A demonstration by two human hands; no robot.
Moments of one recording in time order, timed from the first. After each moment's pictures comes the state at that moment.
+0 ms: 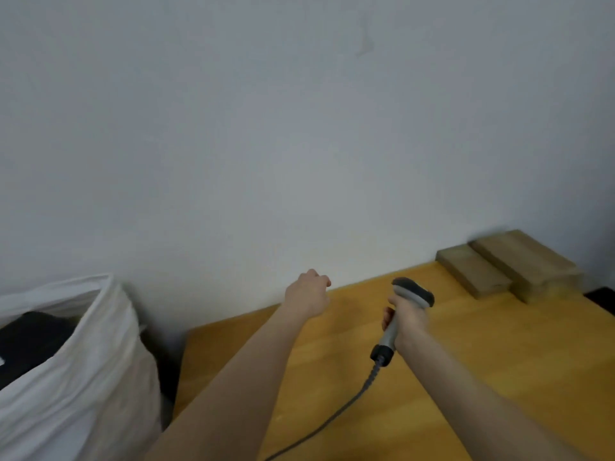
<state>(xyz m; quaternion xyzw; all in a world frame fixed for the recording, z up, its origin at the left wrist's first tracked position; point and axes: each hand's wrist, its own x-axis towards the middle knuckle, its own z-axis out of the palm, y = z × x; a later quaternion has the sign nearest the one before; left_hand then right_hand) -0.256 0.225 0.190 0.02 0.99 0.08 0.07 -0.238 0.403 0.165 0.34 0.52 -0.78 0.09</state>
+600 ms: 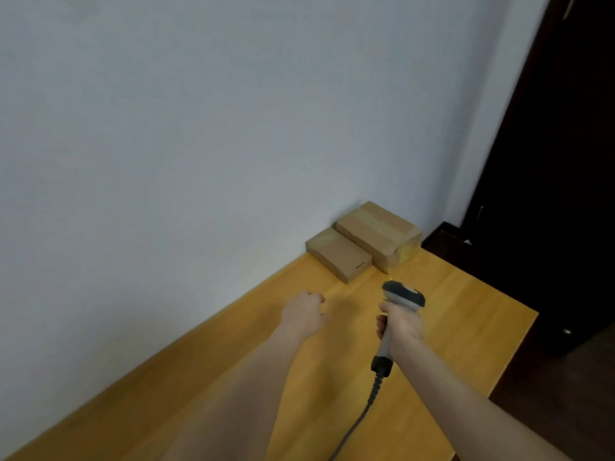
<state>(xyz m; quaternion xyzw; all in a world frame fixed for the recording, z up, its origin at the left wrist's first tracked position) -0.374 0.499 0.103 0.18 0.96 0.10 0.19 -0.291 0.650 0.108 0.50 0.51 -0.69 -0.05</state>
